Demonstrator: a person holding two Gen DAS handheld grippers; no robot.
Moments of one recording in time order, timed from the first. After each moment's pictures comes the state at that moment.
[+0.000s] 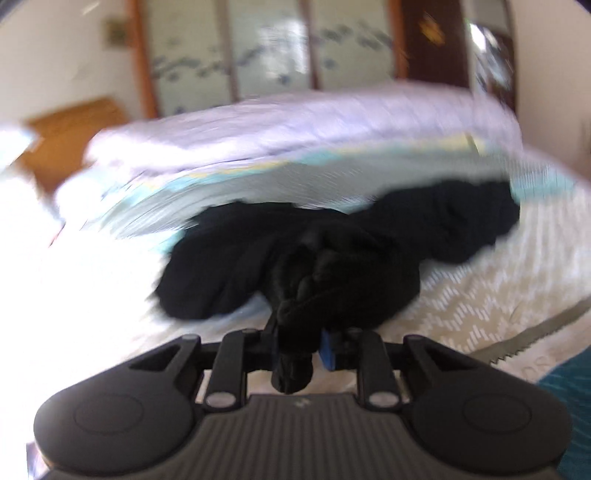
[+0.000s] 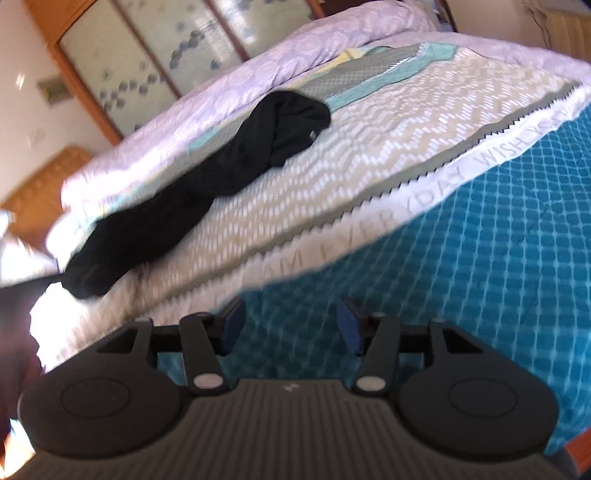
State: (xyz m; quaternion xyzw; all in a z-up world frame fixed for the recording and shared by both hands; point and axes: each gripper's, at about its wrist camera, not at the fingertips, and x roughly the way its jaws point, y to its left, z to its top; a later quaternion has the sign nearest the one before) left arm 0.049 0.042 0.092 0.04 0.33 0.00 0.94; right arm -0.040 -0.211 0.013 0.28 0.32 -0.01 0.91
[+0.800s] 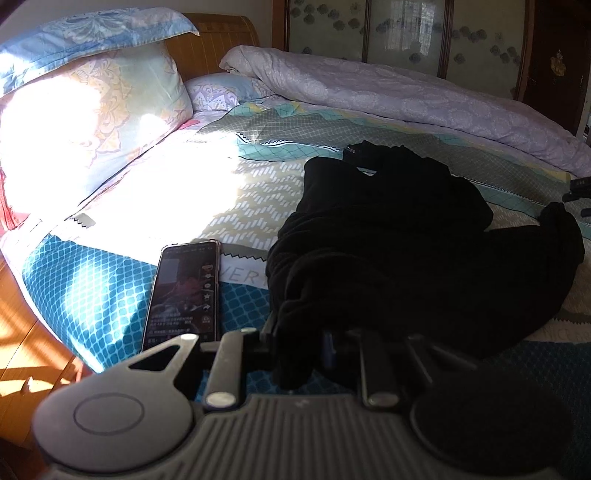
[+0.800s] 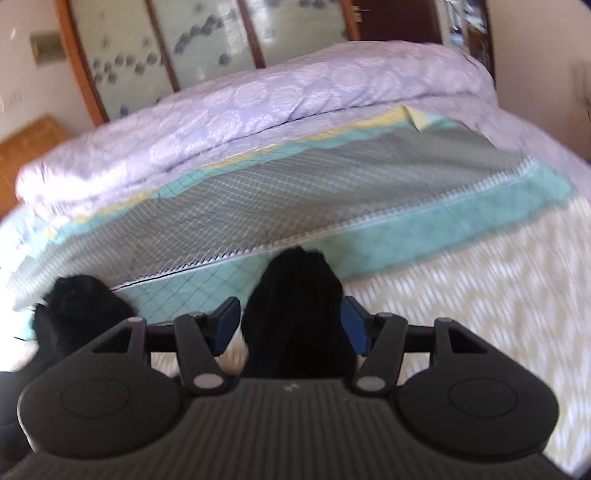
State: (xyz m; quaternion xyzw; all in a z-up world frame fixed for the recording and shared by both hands) left arm -0.039 0.150 0.075 -0.06 0.38 0.15 0.91; right arm 0.269 -0.181 0.046 0.09 0.35 -0.03 0.93
